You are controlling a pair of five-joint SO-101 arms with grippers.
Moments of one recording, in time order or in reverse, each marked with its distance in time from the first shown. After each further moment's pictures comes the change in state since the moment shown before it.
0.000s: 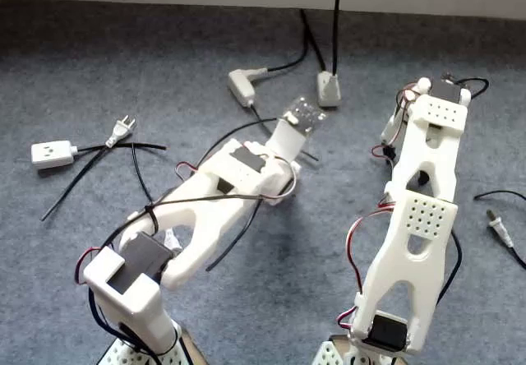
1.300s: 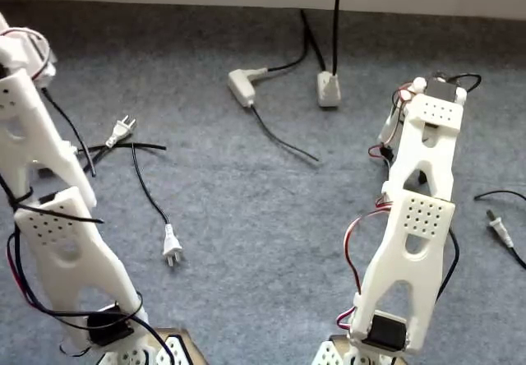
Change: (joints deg) left arm -57.1 36.7 -113.6 63.5 13.4; right arm -1.3 0.0 0.2 0.0 5.9
